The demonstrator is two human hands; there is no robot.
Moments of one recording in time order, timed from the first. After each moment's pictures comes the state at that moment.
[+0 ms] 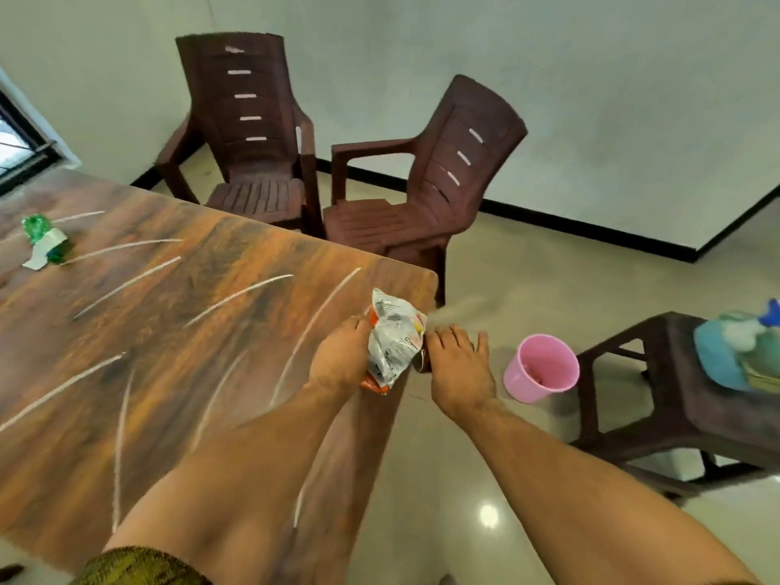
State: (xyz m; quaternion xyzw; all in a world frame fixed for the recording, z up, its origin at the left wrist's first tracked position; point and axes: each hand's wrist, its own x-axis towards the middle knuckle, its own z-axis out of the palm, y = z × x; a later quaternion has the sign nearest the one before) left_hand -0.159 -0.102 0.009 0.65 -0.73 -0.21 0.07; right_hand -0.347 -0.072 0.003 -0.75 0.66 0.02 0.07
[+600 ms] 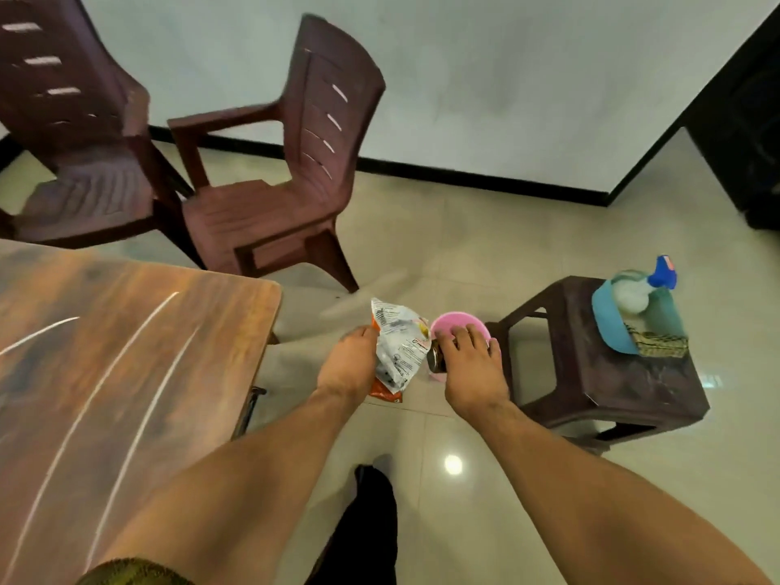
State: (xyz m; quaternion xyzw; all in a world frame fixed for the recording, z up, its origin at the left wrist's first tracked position) left_hand -0.455 -0.188 -0.050 0.59 -0.74 -0.31 0.00; right_hand -0.641 -0.133 -0.075 -0.66 0.73 0.07 0.13
